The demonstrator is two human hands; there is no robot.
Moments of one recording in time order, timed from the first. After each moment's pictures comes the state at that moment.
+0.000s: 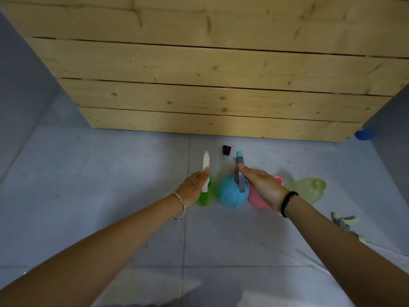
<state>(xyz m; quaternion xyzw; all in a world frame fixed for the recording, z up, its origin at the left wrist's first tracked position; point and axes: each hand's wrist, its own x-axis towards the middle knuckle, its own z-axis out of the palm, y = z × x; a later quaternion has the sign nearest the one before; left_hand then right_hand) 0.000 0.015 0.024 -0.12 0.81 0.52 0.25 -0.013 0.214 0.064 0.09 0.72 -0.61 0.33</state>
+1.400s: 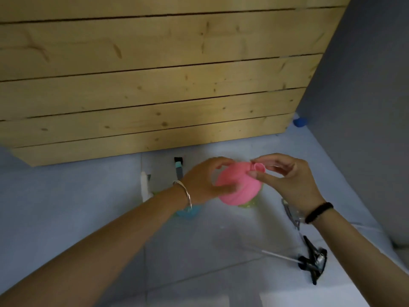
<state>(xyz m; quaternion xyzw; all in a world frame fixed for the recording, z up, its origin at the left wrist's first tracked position) -0.021 0.151 0.109 0.23 0.83 0.46 0.21 0.033 0.354 0.133 0.02 0.82 -0.56 -0.05</state>
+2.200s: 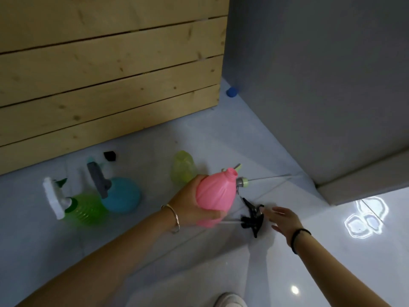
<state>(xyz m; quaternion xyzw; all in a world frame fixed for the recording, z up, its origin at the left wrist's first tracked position) 0.054 0.260 0.032 0.21 0.76 0.50 0.35 0.192 0.492 -0.012 0.55 0.58 -0.59 0.05</state>
